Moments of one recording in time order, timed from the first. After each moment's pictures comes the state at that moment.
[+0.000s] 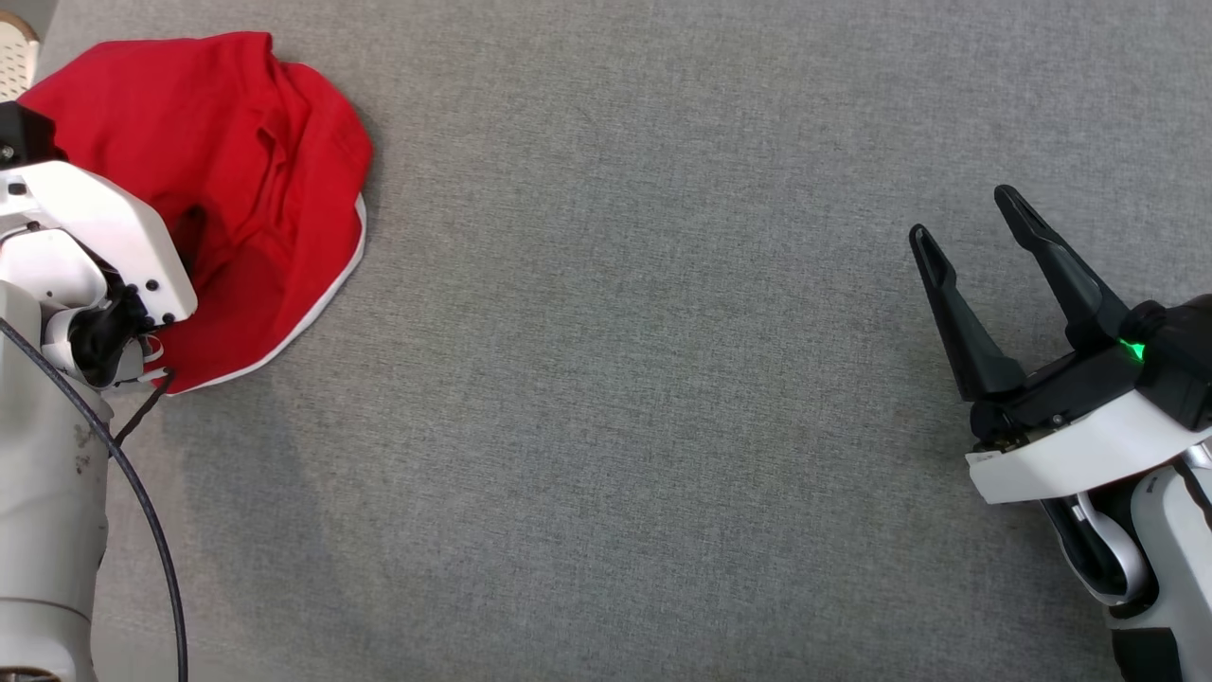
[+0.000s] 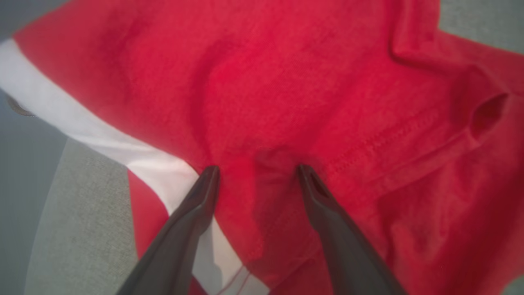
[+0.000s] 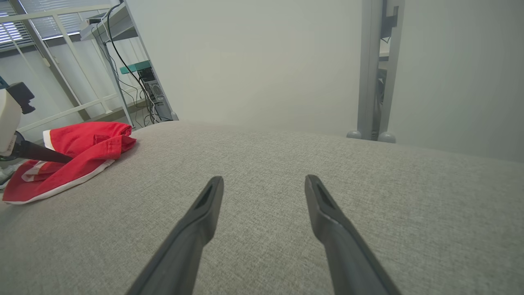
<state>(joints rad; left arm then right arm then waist) -0.89 0.30 -0.06 0.88 -0.43 -0.05 0.49 -0.36 -0.34 0.28 -0.02 0.36 0.13 -0.13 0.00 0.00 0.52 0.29</state>
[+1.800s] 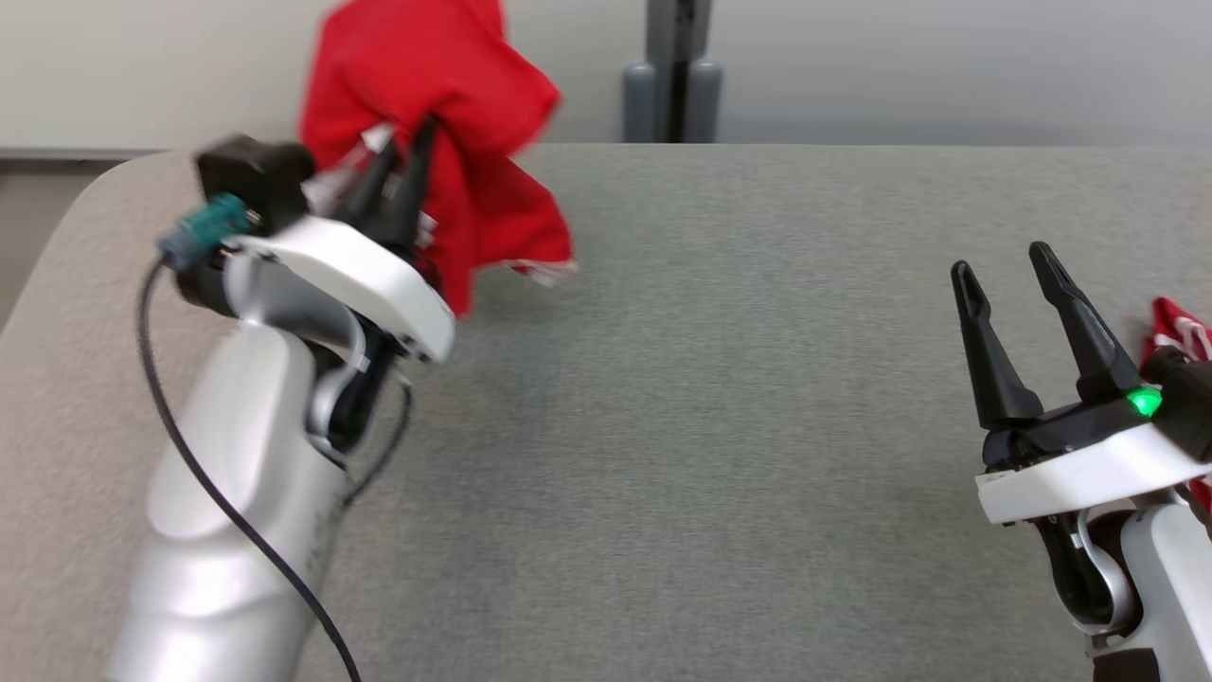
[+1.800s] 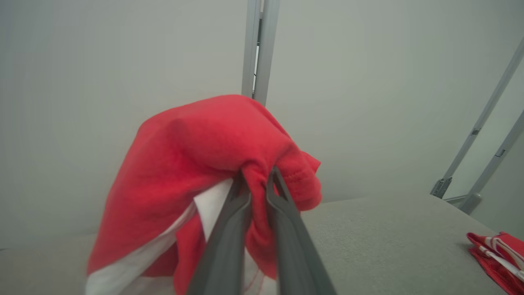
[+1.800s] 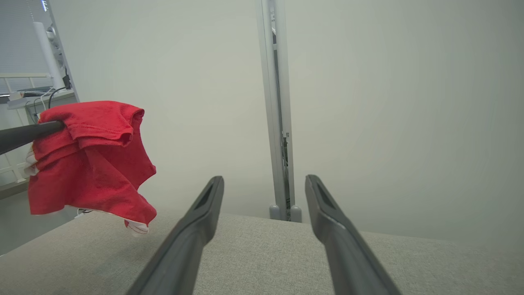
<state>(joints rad) -0.71 0.11 -0.24 0.48 -0.46 -0.11 0.01 -0.31 -0.25 0.20 0.13 0.41 0.13 -0.23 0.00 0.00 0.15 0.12</state>
